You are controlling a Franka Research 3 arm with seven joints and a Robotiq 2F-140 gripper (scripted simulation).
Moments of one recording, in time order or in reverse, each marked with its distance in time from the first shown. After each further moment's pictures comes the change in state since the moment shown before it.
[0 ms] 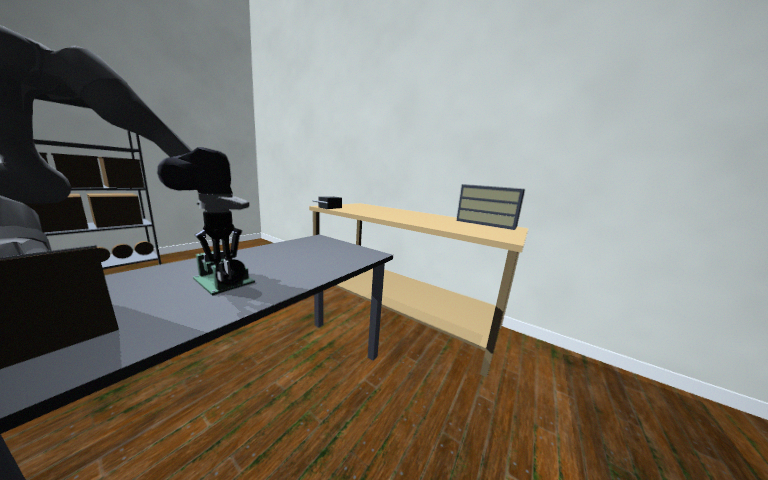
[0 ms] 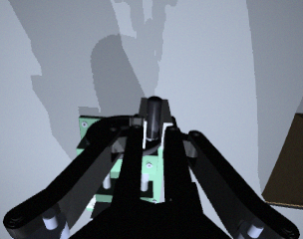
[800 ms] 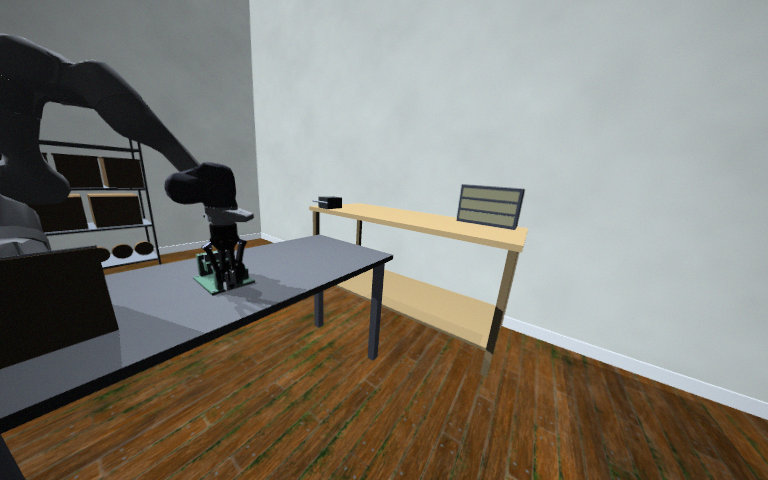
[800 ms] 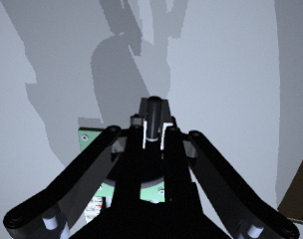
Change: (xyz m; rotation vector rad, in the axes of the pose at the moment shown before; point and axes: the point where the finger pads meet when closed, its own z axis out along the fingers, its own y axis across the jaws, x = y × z) arm 0.000 -0.014 0.041 0.007 0.002 0.006
